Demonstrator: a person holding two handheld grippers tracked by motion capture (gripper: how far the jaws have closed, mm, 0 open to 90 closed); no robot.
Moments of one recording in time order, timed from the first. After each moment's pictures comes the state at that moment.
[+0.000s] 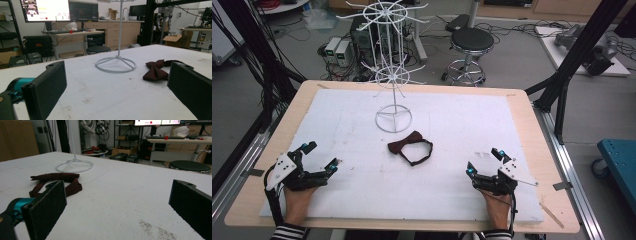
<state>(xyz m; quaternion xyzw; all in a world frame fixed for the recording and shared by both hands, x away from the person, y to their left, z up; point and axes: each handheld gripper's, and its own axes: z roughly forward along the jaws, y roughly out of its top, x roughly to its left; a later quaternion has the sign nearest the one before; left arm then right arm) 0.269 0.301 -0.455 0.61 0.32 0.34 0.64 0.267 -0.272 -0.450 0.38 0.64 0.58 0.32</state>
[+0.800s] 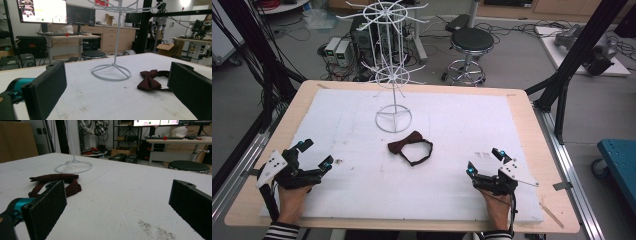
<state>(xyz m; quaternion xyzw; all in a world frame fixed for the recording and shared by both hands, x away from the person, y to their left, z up) 0.269 0.309 -0.435 0.60 0.32 0.31 0.66 0.266 -0.272 -0.451 0.38 0.64 0.58 0.33</state>
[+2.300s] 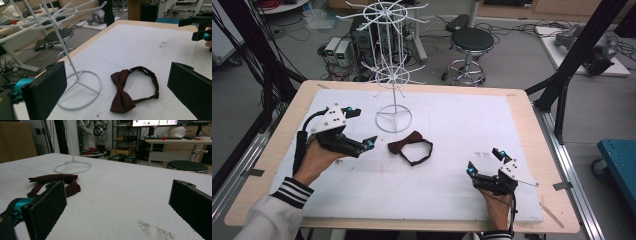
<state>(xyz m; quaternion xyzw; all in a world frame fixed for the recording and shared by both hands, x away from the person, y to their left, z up) 0.330 0.191 -0.327 0.78 0.20 0.24 0.54 0.266 -0.272 -0.451 0.39 0.64 0.58 0.33</state>
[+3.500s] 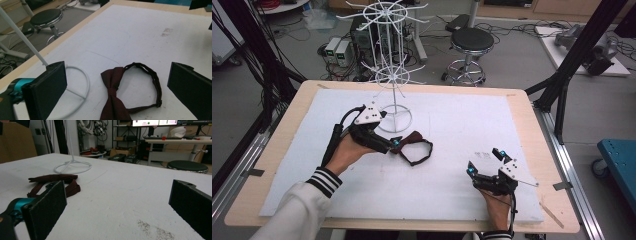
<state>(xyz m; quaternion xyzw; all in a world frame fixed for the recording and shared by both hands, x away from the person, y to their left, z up) 0.364 0.130 -0.349 0.83 0.21 0.20 0.48 0.266 -0.272 -0.451 0.39 0.64 0.58 0.33</state>
